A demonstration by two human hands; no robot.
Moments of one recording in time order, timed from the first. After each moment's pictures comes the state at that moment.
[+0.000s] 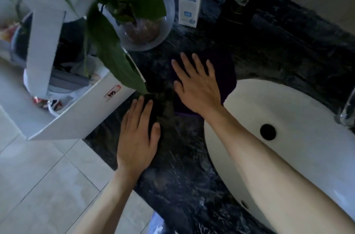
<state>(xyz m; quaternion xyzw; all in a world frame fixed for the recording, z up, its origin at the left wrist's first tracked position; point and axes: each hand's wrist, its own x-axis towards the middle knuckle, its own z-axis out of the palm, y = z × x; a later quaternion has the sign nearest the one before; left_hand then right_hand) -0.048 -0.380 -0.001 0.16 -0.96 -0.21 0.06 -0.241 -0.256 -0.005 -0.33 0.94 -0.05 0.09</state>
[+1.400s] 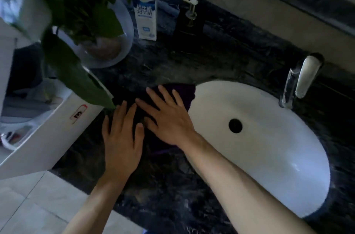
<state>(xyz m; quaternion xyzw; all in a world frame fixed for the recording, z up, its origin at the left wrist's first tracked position) -0.092 -0.367 0.000 0.13 -0.96 -0.25 0.07 -0.191 -0.227 -0.001 -0.34 0.93 -0.10 0.12</state>
